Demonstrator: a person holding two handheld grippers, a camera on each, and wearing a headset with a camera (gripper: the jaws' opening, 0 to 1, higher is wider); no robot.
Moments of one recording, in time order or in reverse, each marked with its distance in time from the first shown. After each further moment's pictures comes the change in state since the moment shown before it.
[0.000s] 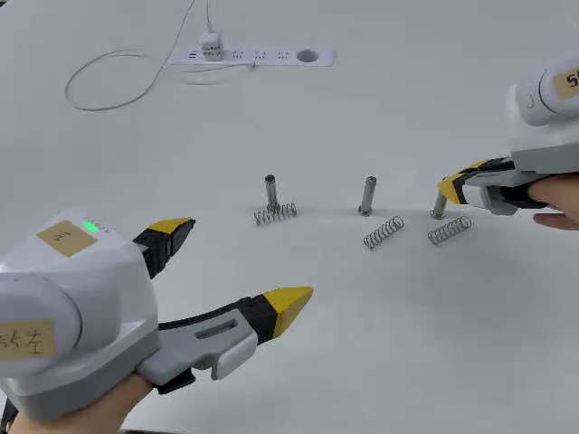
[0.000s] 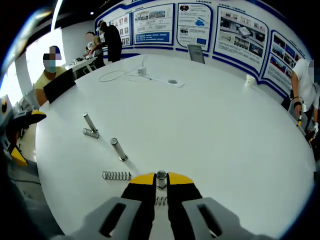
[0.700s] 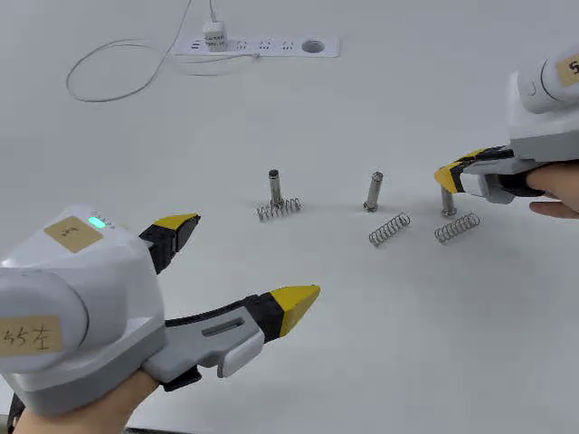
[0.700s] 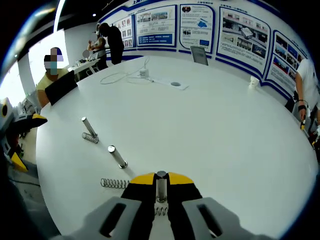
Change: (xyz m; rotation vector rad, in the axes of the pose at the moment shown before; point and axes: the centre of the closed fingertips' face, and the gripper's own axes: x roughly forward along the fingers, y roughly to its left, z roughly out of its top) left arm 0.007 0.000 -0.003 -0.011 0.008 -0.008; right arm 0.020 -0.005 0.010 -0.008 -0.022 0.034
